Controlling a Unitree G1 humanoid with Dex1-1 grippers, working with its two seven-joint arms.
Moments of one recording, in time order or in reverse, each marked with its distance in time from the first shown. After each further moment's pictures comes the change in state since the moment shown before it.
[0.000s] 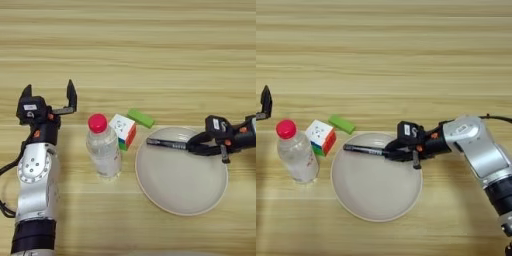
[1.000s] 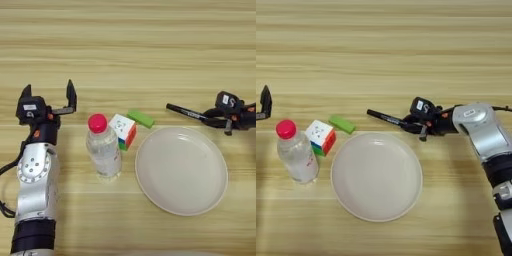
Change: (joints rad) left arm -0.001 0.001 0.001 0.002 0.000 -0.001 0.000; right arm -0.146 0.045 -0.019 0.389 -0.126 -0.096 -0.172
